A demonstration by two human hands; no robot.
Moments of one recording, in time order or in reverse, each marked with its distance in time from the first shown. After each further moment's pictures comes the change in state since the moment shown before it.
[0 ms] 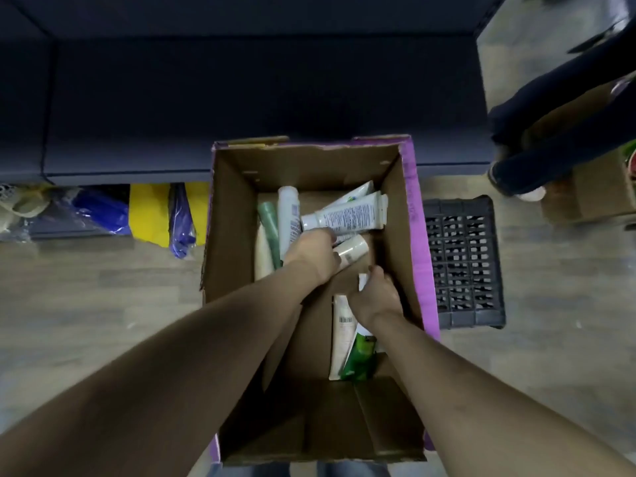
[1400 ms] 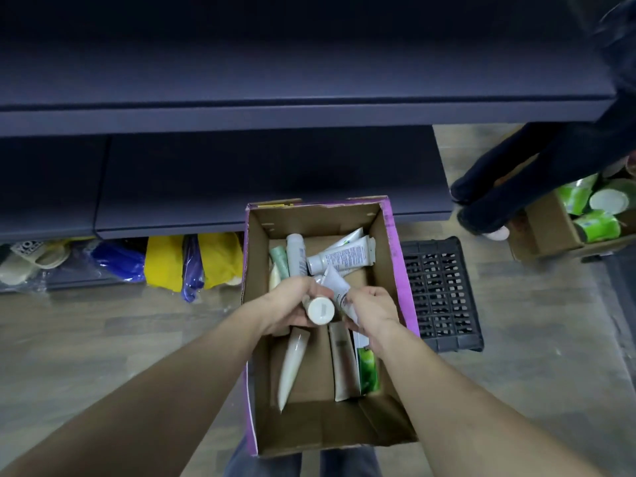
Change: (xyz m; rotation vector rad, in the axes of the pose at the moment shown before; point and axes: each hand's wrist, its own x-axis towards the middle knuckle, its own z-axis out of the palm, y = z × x) left_hand -0.091 -0.018 -0.071 -0.958 -0.432 -0.265; right_hand -0.078 -0.054 -0.039 0.735 0.035 0.231
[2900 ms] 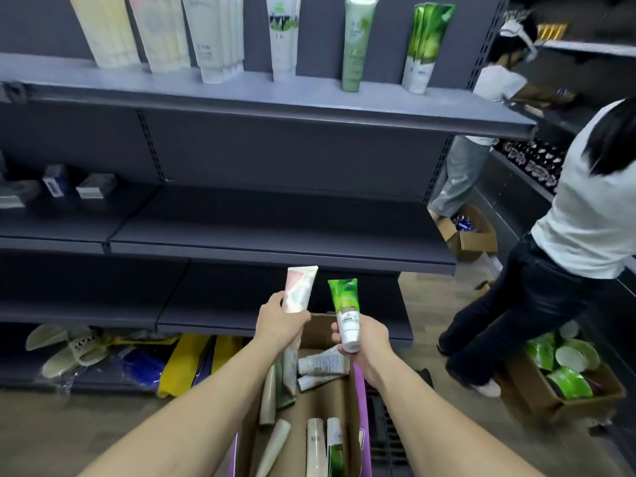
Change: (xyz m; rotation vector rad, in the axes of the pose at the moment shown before) left_hand -0.200 0.046 0.066 0.180 0.777 0.675; right_hand -0.177 -0.067 -0.110 0.427 -0.377 -0.357
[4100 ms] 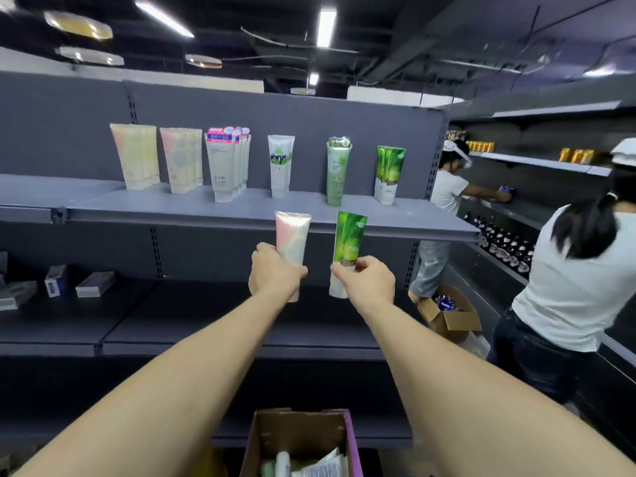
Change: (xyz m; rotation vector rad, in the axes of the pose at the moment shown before) left_hand 0.020 0.210 -0.108 0.030 0.376 0.299; right_hand -0.088 -0.192 0.094 -0.641 0.324 -0.888
